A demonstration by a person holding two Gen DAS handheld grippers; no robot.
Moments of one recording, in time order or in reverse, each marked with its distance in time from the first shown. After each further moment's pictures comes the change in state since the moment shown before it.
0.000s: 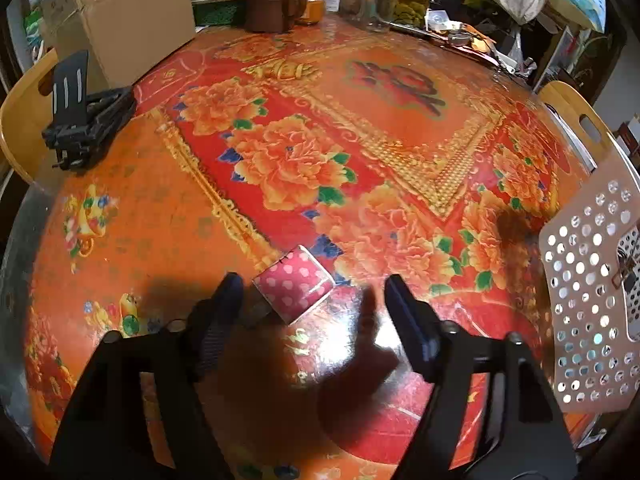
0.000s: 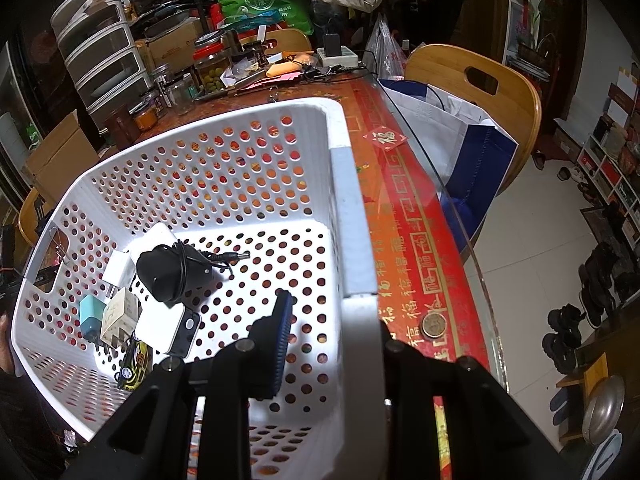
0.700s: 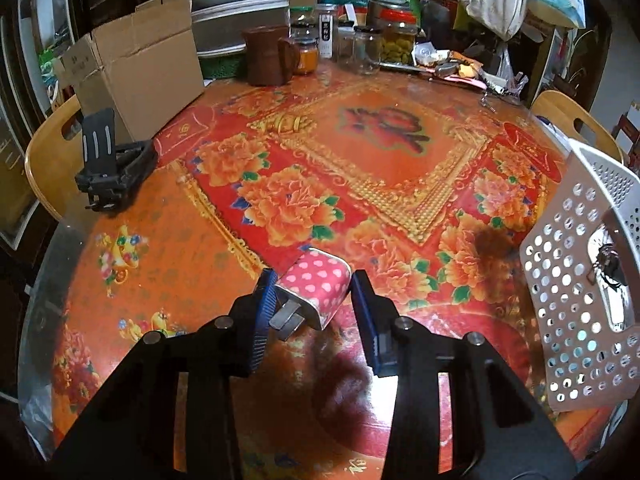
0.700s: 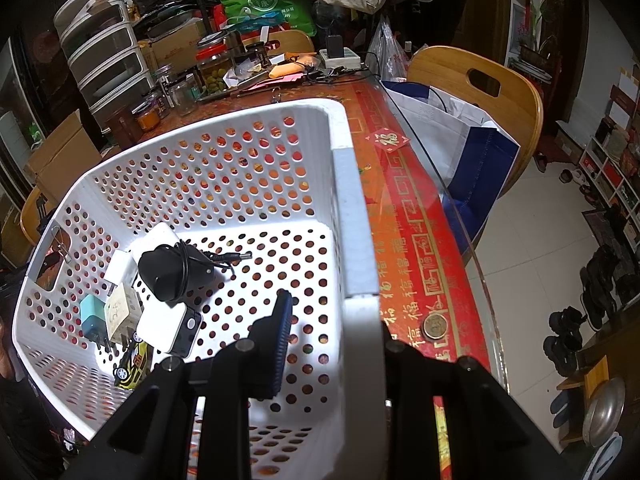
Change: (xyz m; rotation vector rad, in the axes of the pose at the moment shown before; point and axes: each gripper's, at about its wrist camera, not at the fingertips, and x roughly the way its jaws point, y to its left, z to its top) left arm -0.049 -0.018 -0.005 0.067 -0.169 0.058; right arm -0.001 0.001 0.000 -0.003 -0.003 0.005
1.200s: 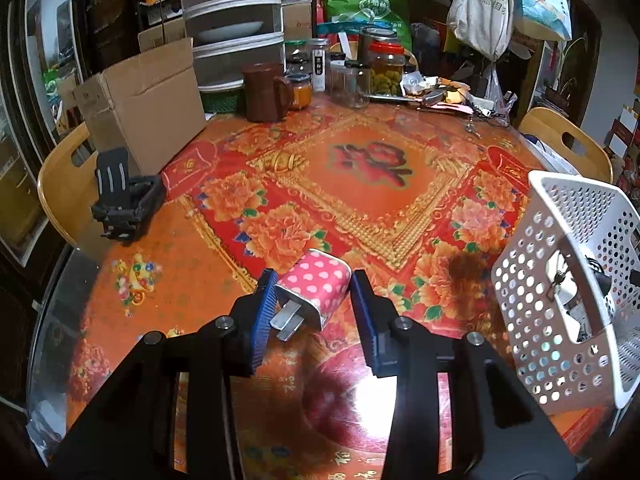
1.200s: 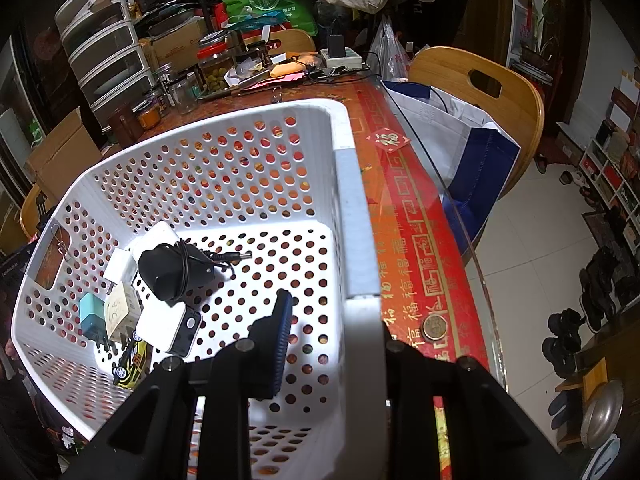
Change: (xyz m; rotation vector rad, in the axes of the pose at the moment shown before) left arm -0.044 -0.008 0.011 0.025 -0.089 -0.002; right arm 0.000 0.001 0.000 -0.003 -0.001 0.000
